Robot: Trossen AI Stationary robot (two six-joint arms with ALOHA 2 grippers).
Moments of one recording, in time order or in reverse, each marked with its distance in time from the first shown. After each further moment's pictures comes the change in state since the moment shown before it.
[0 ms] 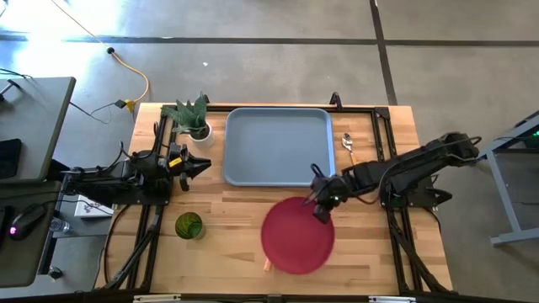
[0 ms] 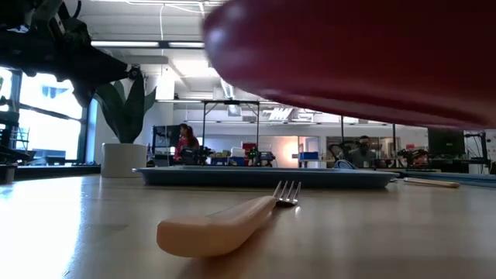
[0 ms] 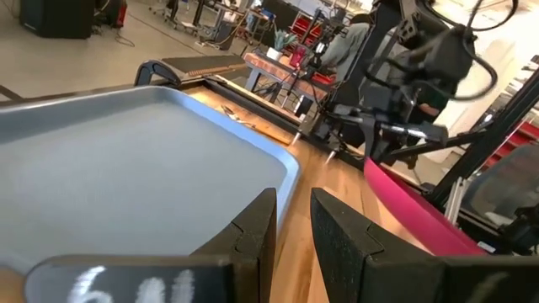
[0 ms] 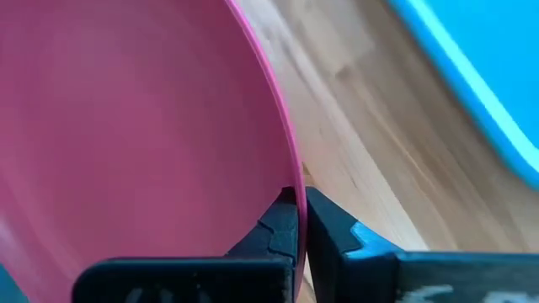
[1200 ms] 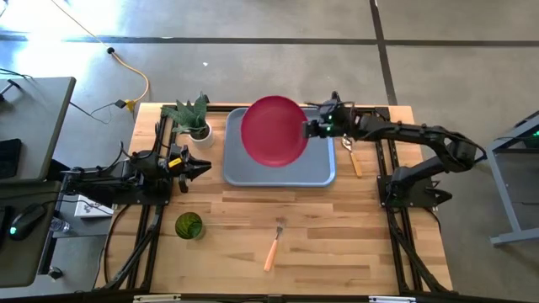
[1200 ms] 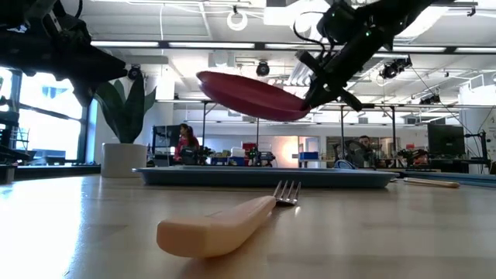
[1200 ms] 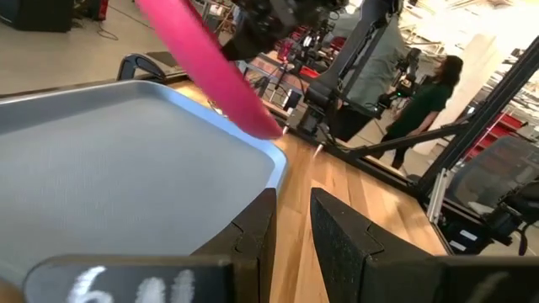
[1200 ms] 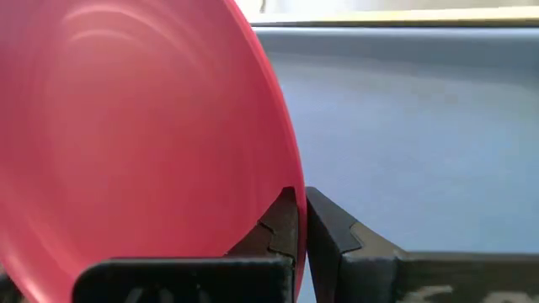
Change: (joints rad) left arm -0.001 0.000 0.000 0.000 0.045 -0.003; right arm -0.731 0.000 0.000 0.360 0.040 -0.048
